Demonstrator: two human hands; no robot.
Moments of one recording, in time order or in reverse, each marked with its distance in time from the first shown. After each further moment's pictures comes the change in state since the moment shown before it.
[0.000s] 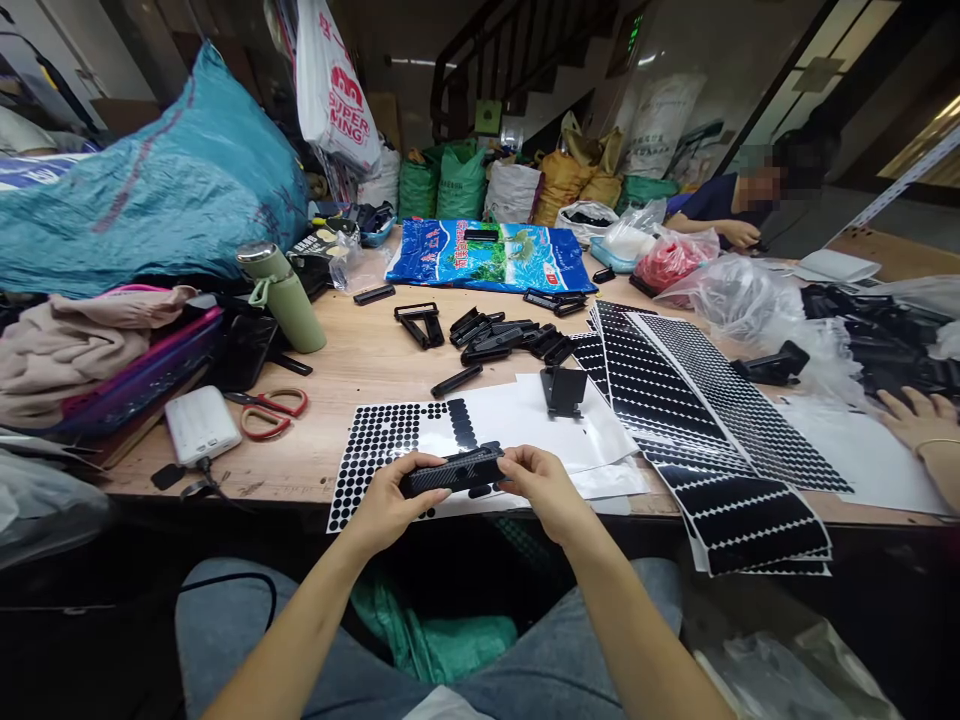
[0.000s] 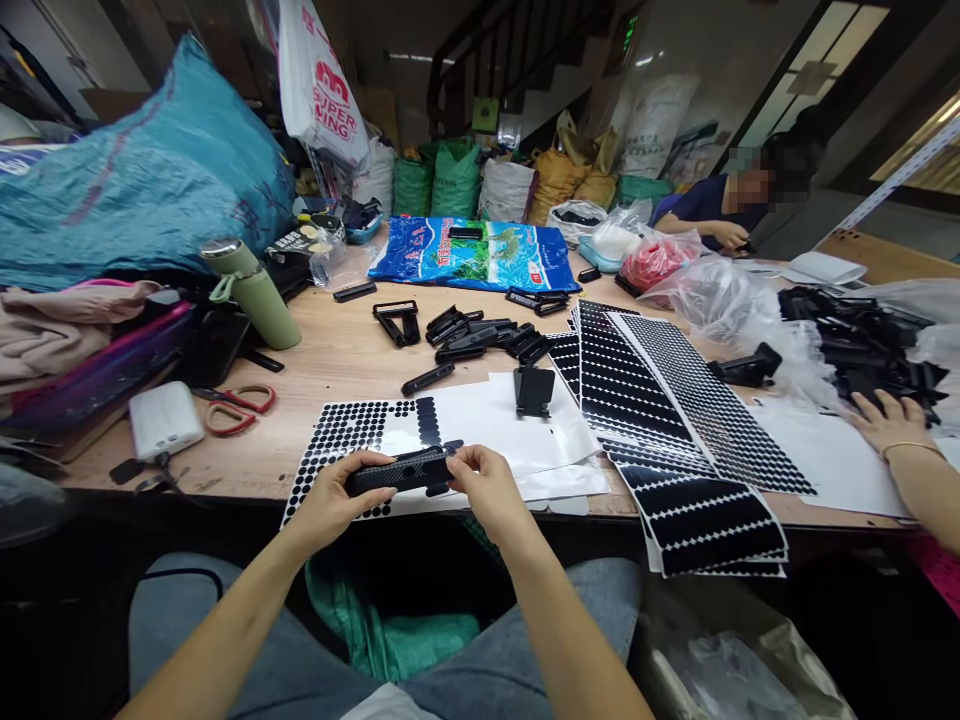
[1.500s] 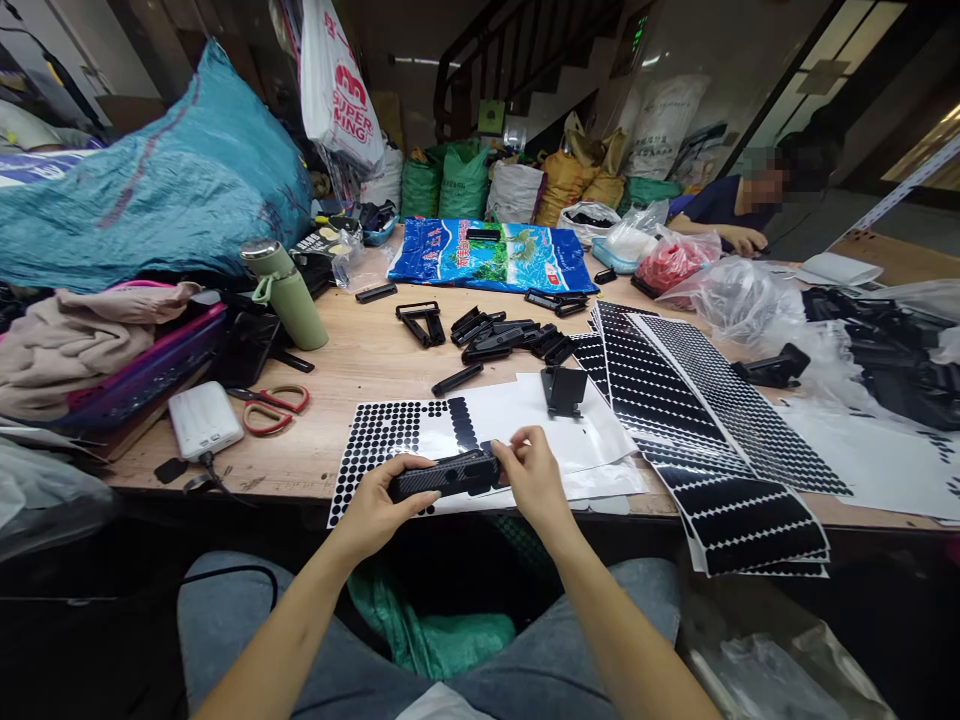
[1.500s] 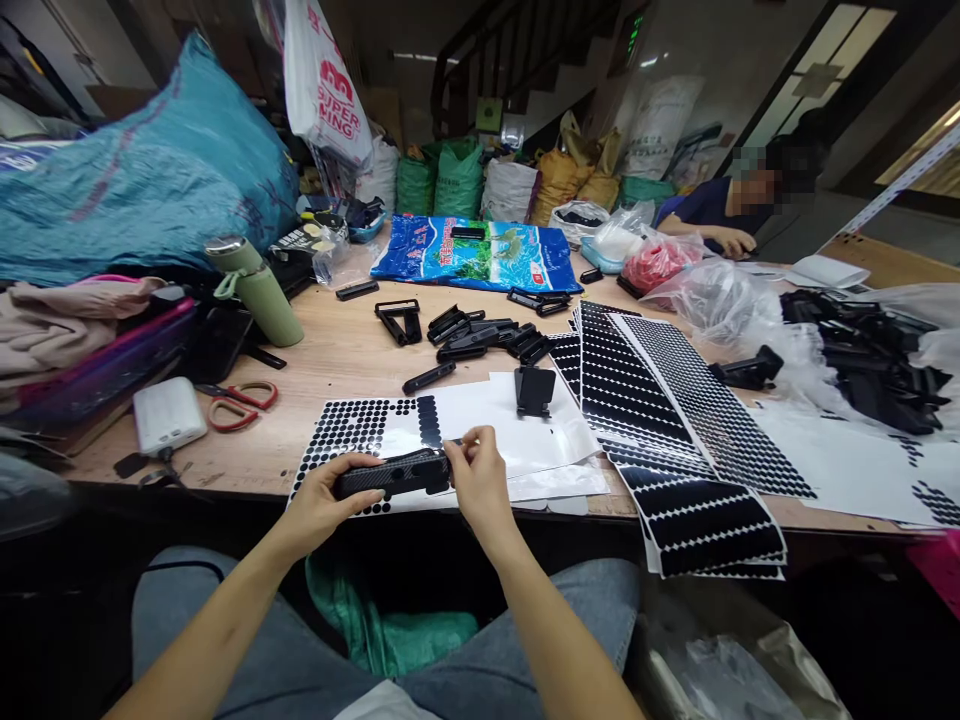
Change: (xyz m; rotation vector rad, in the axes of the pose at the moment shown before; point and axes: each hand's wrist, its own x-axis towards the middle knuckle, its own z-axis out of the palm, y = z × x) left_hand -0.011 0.002 -0.007 -0.054 0.047 -0.041; right_hand 0.011 0.011 0.010 -0.394 0.189 -0.278
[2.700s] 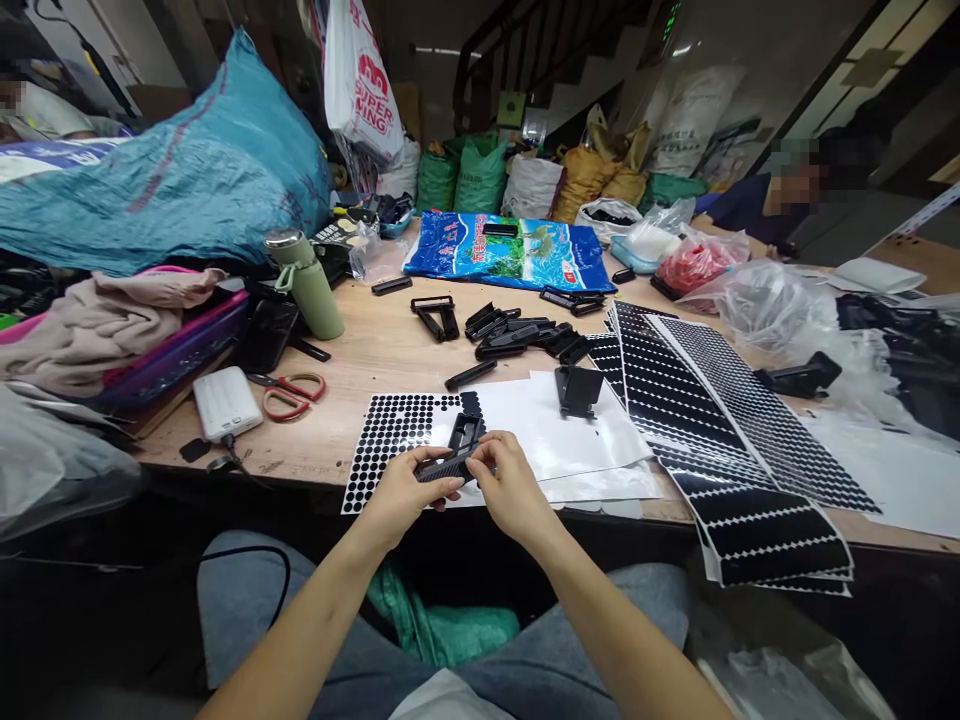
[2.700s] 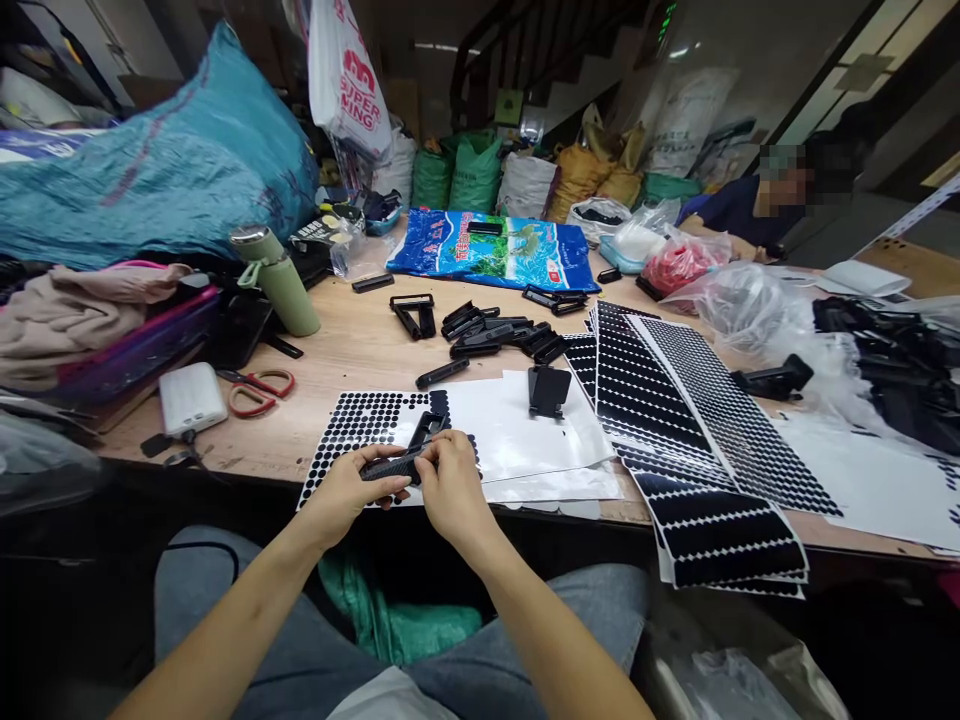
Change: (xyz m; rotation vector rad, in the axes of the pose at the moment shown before) left_hand 0.003 0.015 0.017 -0.423 0.016 -0.316; right_hand -0.014 -0.024 0.026 -0.187 -0.191 -0.157
